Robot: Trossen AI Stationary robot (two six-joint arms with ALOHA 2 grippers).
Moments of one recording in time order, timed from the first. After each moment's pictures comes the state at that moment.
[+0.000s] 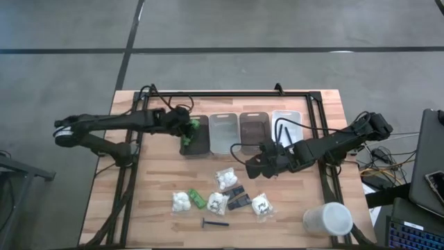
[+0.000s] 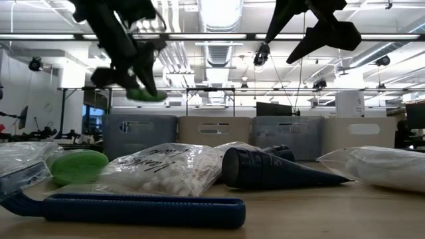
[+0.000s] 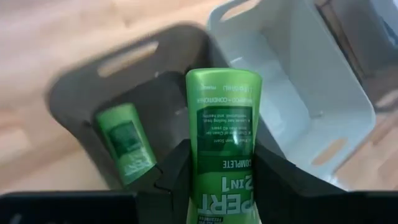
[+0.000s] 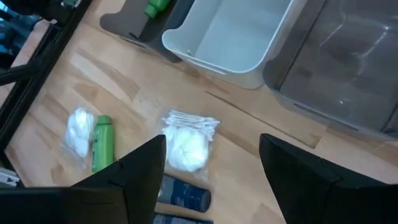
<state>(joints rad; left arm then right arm) 0.25 1.20 0.88 -0.57 -0.17 -0.87 0.34 1.45 1.16 -0.70 0.47 1.34</state>
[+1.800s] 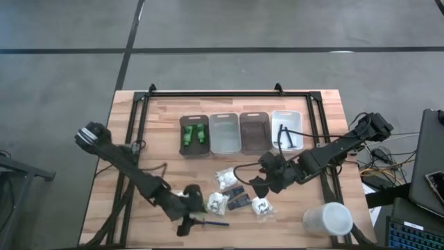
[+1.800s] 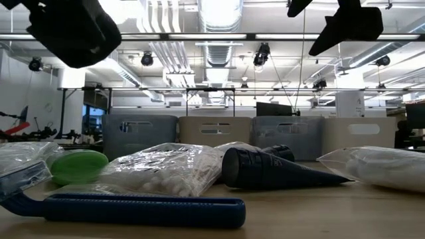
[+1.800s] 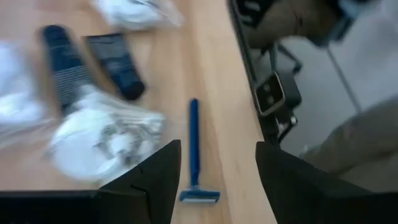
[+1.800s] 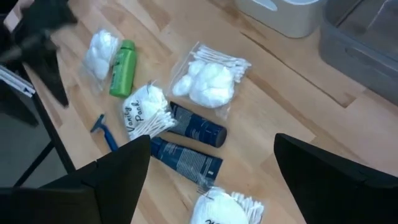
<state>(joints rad) -0.67 1.58 0.91 0.05 -0.20 -0.58 0.47 1.45 1.16 -0.70 0.37 1.26</state>
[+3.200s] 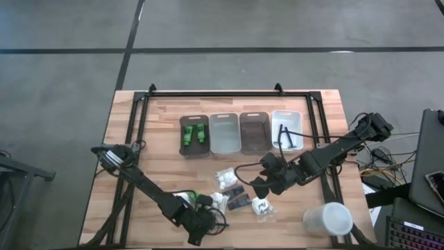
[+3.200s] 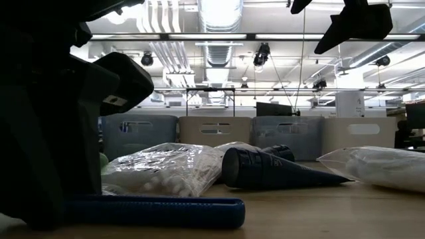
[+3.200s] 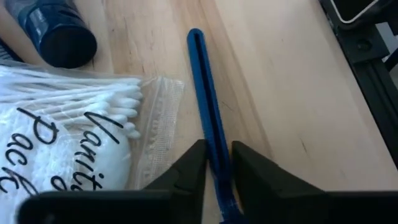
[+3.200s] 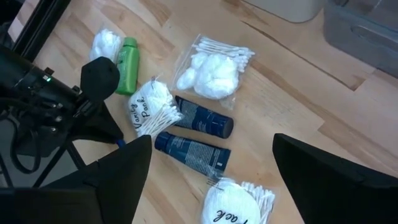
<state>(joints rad) -0.68 1.98 1.21 -0.18 -0.22 -0.38 0.49 1.45 1.16 -0.70 0.36 1.33</state>
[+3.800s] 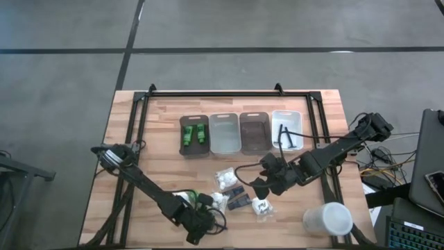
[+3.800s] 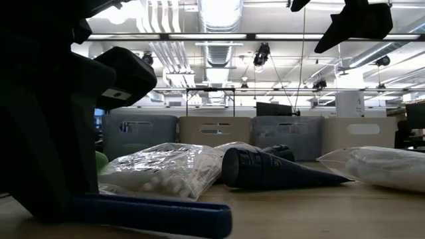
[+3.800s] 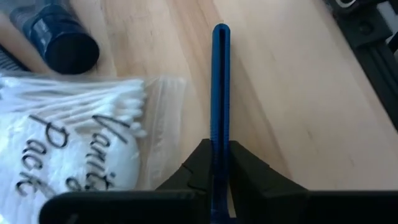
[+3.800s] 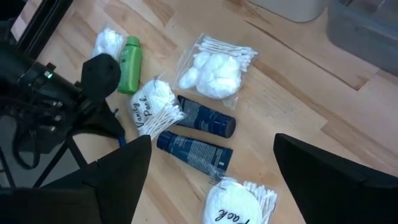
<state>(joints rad) -0.68 1.96 1.20 -0.21 -0.23 -0.31 0.49 1.45 1.16 -0.69 0.36 1.33</state>
